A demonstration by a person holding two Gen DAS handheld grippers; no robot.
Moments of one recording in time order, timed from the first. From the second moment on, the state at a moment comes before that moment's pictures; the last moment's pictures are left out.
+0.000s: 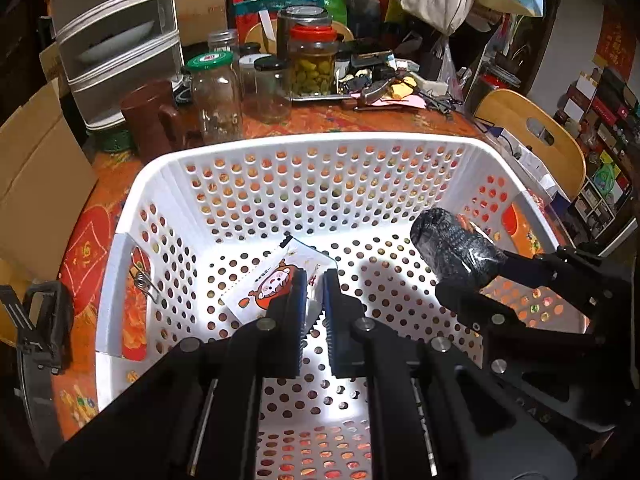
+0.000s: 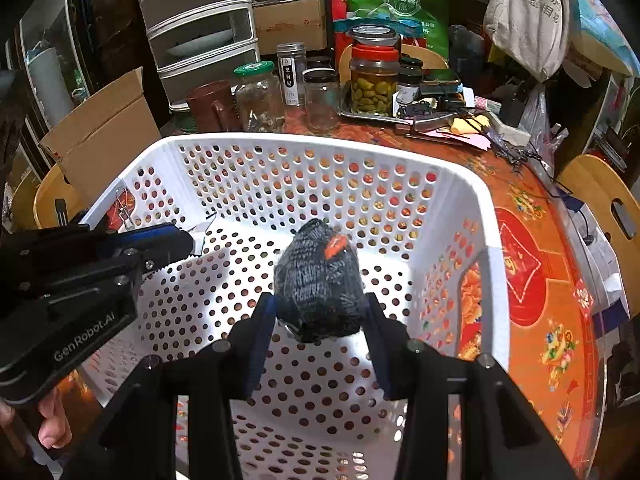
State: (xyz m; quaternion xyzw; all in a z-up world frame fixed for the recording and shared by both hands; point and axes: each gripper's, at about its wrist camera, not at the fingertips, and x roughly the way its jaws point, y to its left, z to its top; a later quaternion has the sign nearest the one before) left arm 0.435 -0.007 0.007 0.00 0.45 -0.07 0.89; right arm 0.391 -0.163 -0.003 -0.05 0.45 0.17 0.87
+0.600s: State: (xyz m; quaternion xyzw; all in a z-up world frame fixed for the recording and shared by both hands) left arm 0.406 0.011 0.034 -0.03 0.40 -0.07 0.92; right arm 0.365 -0.172 0.024 -0.04 0.40 0.19 0.89
